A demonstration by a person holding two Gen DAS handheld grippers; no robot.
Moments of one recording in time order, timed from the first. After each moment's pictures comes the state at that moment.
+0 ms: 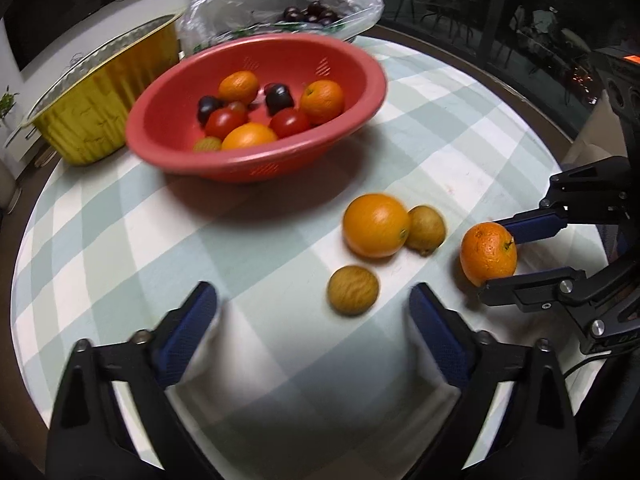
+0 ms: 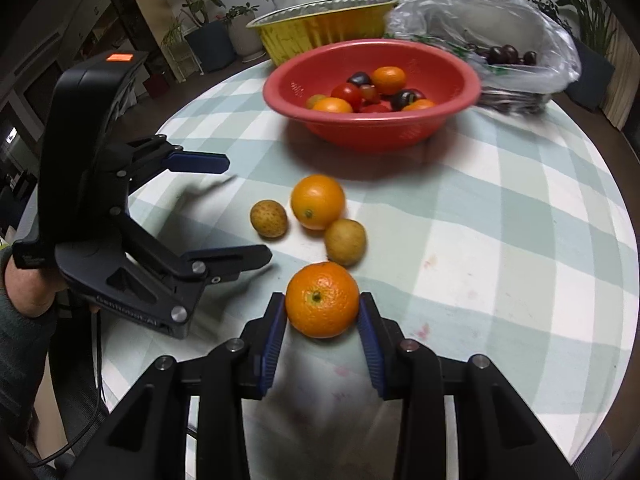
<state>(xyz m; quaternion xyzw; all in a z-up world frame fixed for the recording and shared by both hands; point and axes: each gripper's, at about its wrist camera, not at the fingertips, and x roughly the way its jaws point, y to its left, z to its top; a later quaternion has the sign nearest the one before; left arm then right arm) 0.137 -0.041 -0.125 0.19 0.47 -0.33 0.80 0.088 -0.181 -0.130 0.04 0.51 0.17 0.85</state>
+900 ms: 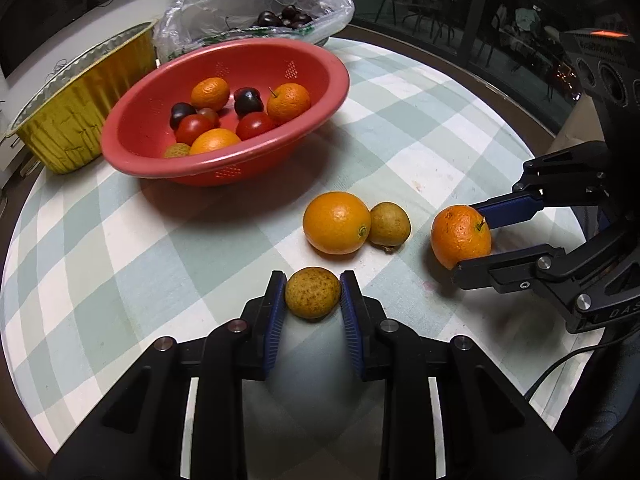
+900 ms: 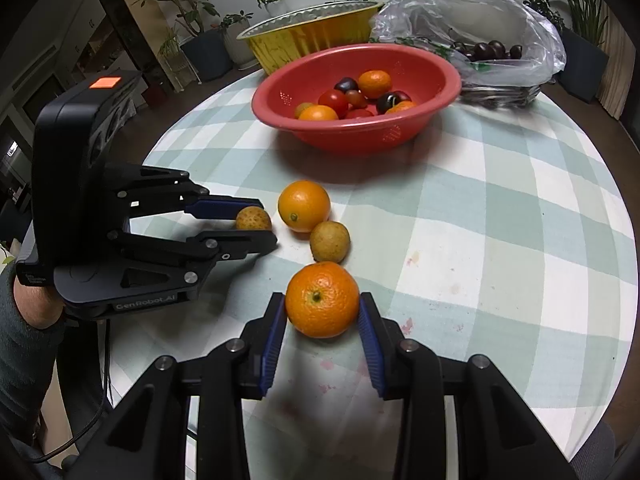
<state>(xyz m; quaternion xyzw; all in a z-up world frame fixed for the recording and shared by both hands) 0.123 -0.043 -0.122 0.18 0.46 -0.36 0.79 0.086 -0.189 -0.126 0.05 0.50 0.17 0.85</state>
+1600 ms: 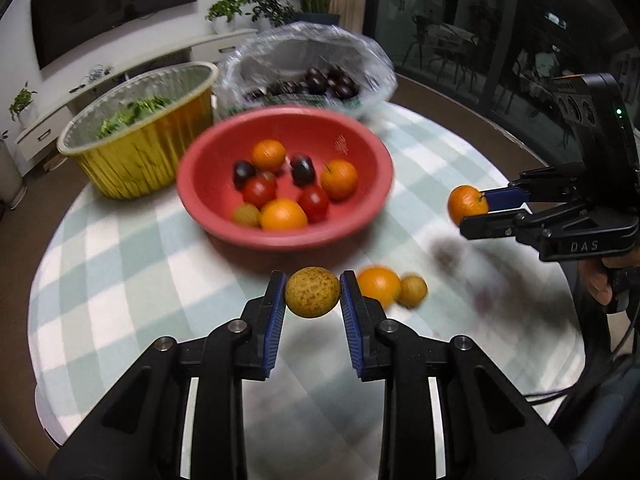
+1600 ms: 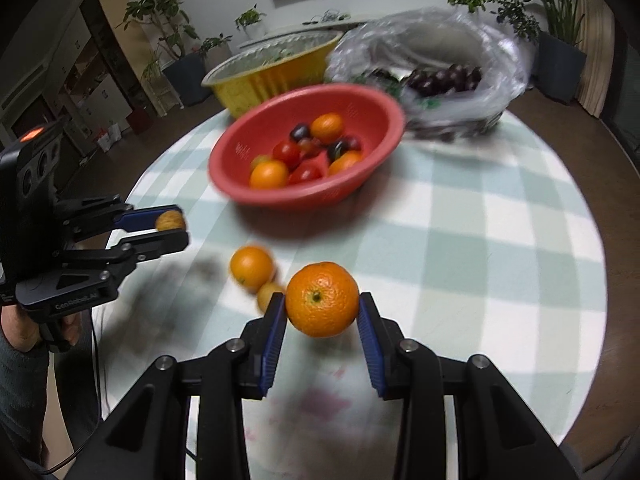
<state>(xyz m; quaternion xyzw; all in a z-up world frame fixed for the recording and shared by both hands) 0.143 -0.013 -0.060 0.13 0.41 -0.32 0.84 0.117 -0.234 -0.094 0.06 0.47 0.12 0.87</state>
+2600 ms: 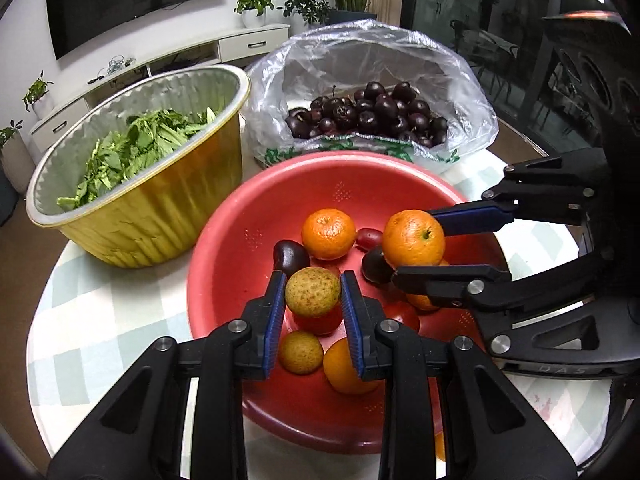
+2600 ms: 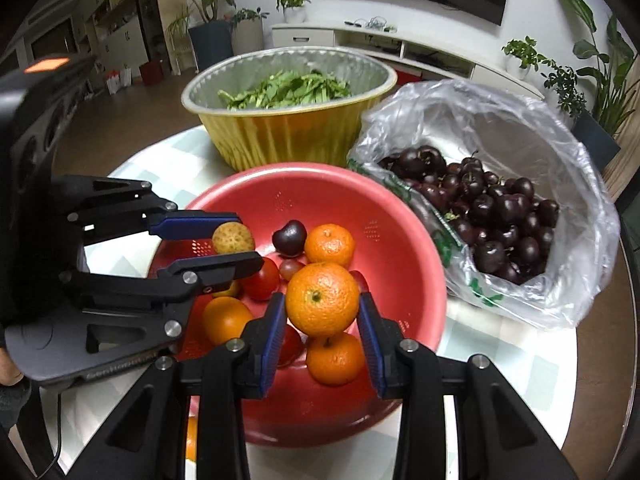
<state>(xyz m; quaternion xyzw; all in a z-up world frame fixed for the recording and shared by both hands) 0.278 -0.064 -0.090 0.12 0.43 -0.28 0.85 0.264 -0.183 -0.094 -0.08 0.47 0.16 0.86</state>
